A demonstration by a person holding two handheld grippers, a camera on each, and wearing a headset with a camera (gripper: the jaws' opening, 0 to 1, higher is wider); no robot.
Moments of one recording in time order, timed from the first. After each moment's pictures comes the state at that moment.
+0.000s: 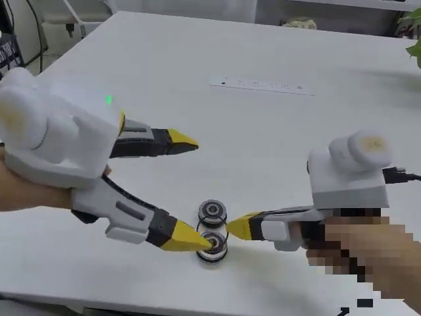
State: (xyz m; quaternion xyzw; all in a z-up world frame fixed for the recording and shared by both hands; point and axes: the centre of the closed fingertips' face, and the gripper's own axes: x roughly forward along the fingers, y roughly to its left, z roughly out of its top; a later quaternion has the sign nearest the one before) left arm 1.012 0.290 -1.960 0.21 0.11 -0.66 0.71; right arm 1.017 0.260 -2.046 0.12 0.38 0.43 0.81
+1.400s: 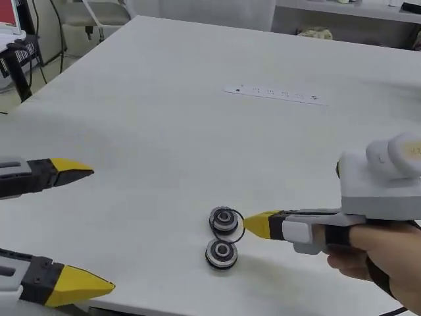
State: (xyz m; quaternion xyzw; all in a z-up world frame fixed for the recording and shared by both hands) left arm 0.986 0.404 -1.984 0.15 0.19 -0.54 0.80; right arm 1.024 0.254 -2.025 0.12 0.35 0.42 0.83
